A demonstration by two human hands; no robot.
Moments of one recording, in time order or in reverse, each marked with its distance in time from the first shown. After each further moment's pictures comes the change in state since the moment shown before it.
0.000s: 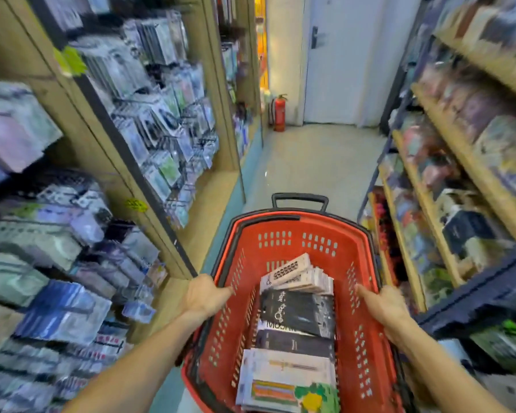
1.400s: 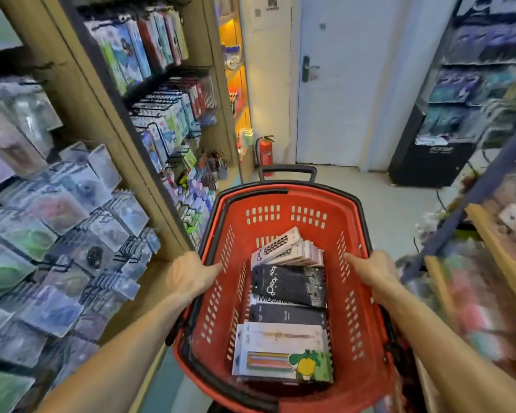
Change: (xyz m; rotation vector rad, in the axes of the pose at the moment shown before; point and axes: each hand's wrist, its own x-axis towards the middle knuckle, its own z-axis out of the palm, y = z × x) left_hand 0.627 0.552 -0.132 0.028 0.186 0.021; right_hand 0.705 -0.517 -0.057 -0.012 0.042 -0.086
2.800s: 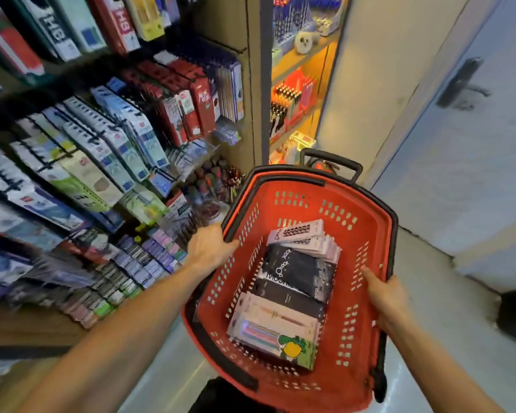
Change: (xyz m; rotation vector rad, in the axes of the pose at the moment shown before) left_hand 0.786 0.384 0.073 -0.043 -0.017 -0.271; right_hand 0.812 -0.442 0.188 0.067 -0.288 0.017
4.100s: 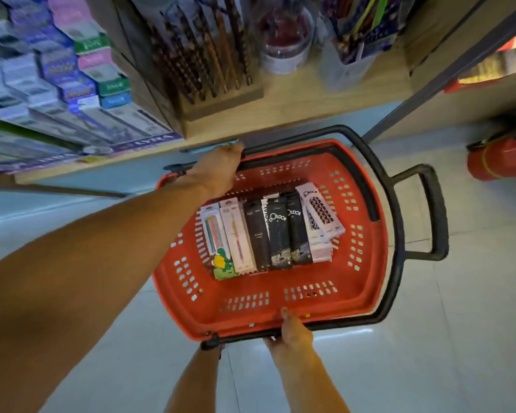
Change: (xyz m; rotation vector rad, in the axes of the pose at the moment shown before) left_hand 0.354 -0.197 0.443 -0.010 -0.157 -0.275; right_hand 0.303 0.267 0.396 -0.175 -0.350 0.871
